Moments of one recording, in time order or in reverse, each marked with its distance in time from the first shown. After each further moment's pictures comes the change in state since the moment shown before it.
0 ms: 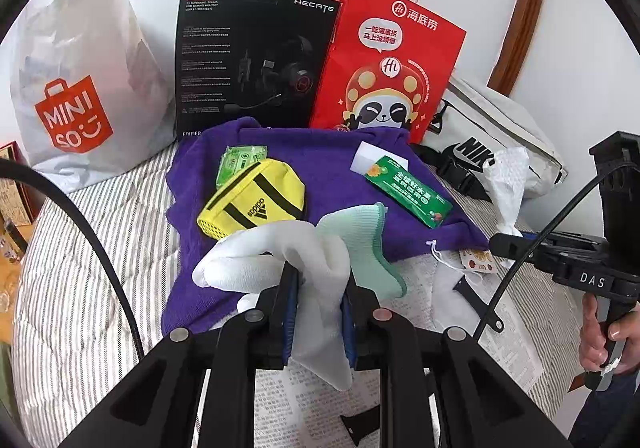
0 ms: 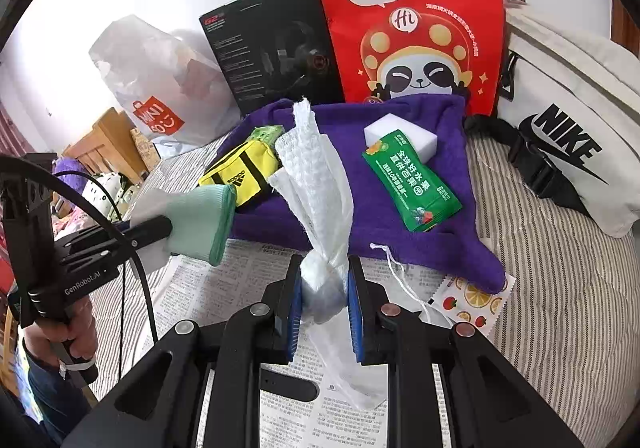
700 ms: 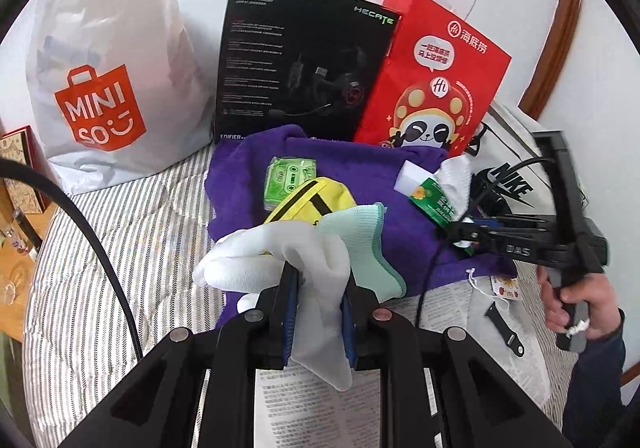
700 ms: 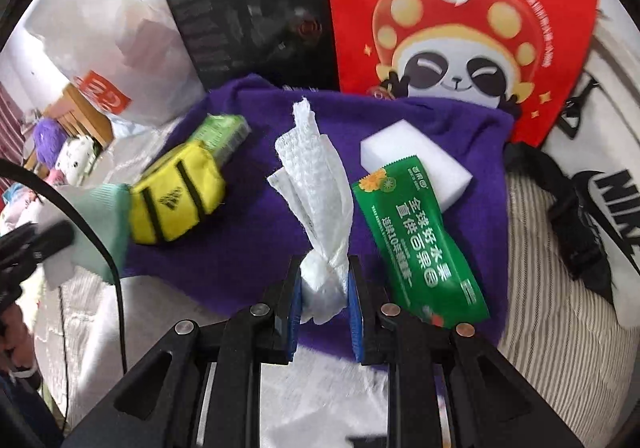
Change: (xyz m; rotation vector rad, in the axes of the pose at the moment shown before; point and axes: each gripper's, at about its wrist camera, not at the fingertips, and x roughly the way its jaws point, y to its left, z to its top) left arm 0.013 0.047 0.021 -0.075 0.004 0.037; right arm 0.112 -0.015 0.070 -0.112 0.153 -0.061
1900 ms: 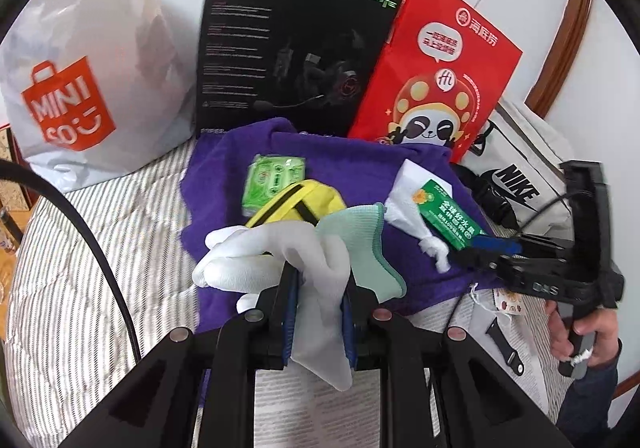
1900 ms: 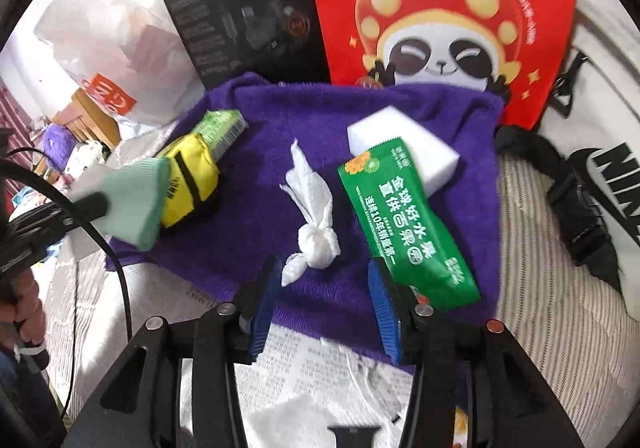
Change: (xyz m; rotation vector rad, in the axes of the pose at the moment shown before) left arm 0.037 -0.017 0.010 -0.001 0.032 -0.014; right arm -0.020 -0.019 -0.022 0.015 -0.055 0.055
